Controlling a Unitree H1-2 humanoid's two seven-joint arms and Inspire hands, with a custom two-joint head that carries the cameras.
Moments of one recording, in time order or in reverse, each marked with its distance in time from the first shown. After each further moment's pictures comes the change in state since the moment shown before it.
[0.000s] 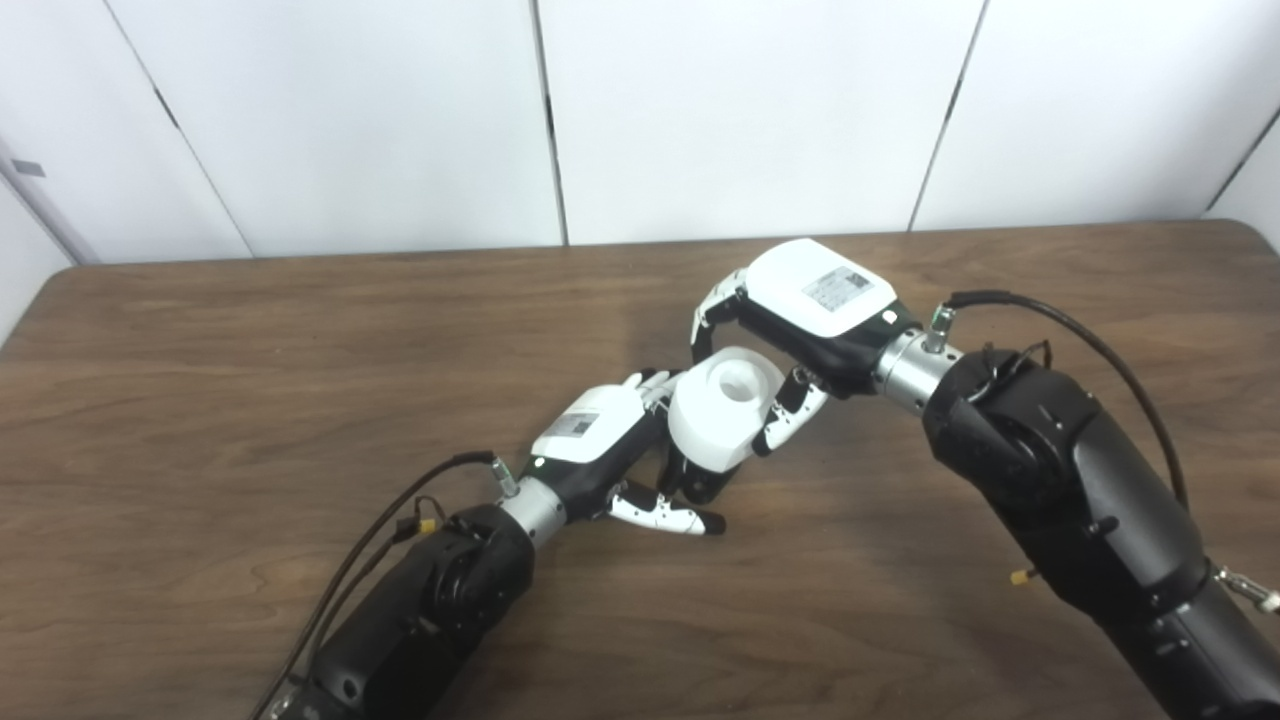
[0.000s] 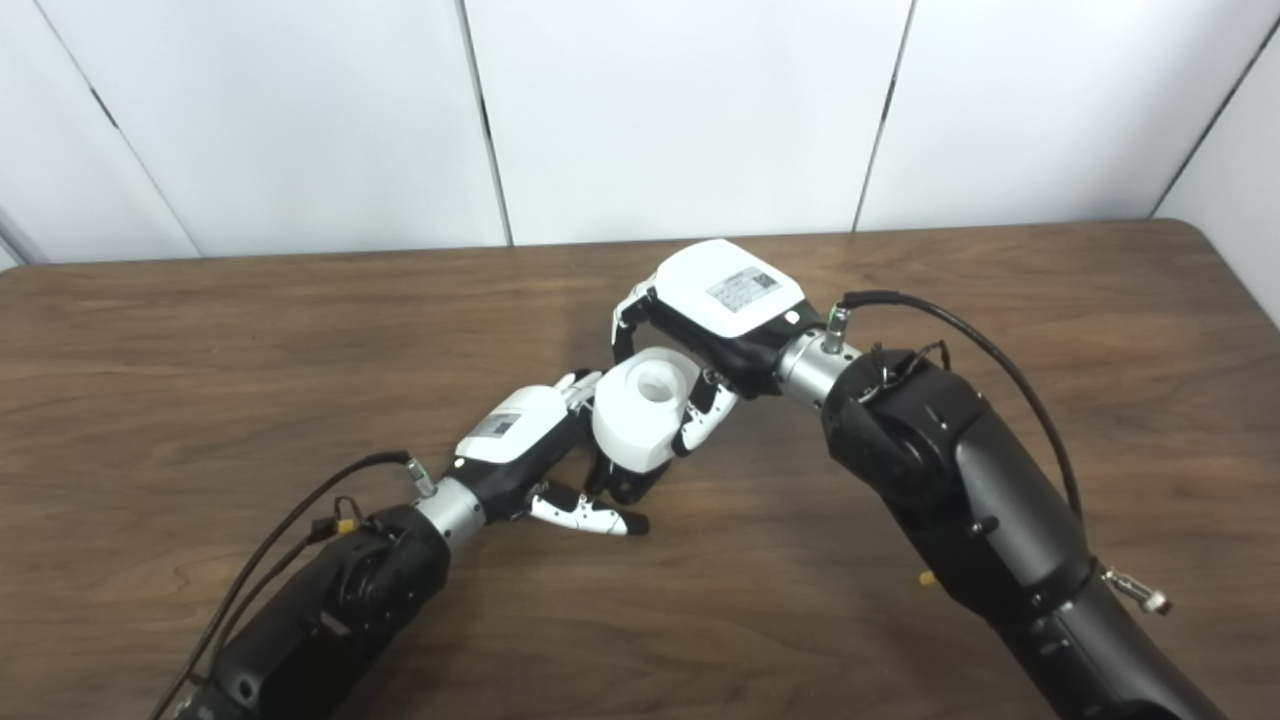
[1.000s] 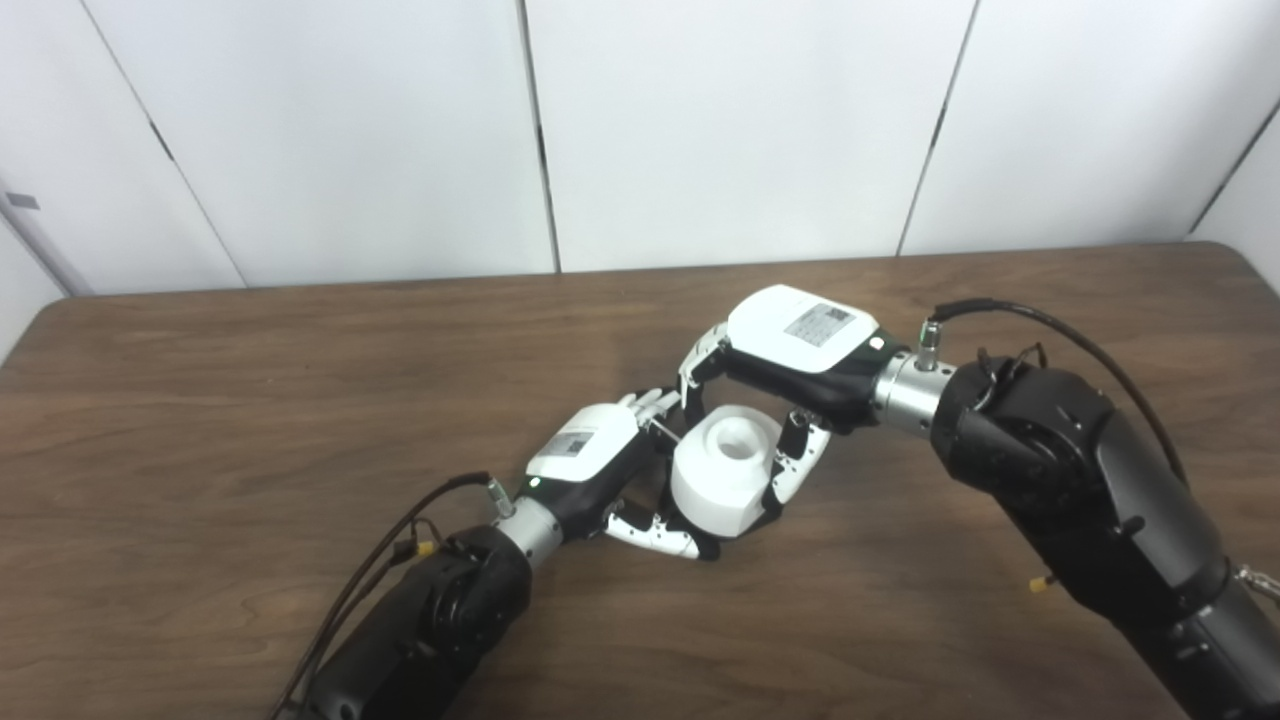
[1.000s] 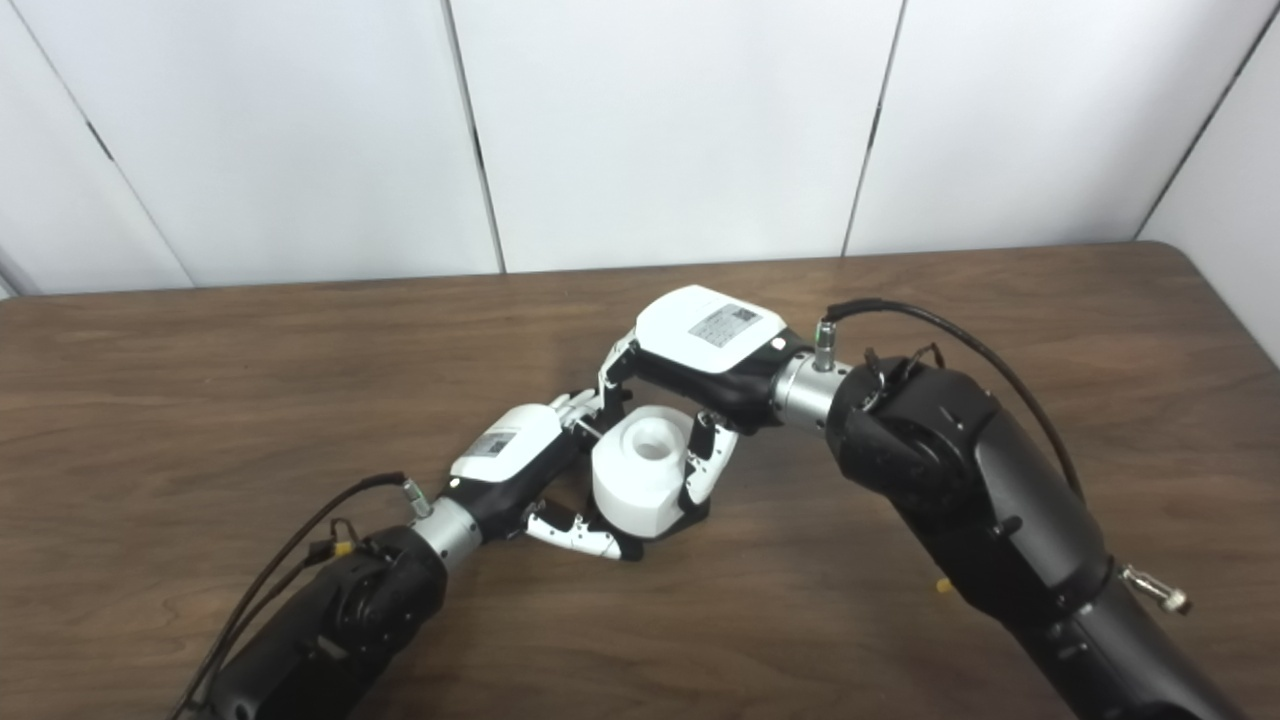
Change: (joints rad) left arm -0.007 0.000 0.003 0.005 0.001 0.010 0.011; right arm -0.041 -0.035 0.009 -0.021 0.122 -0.015 0.146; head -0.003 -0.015
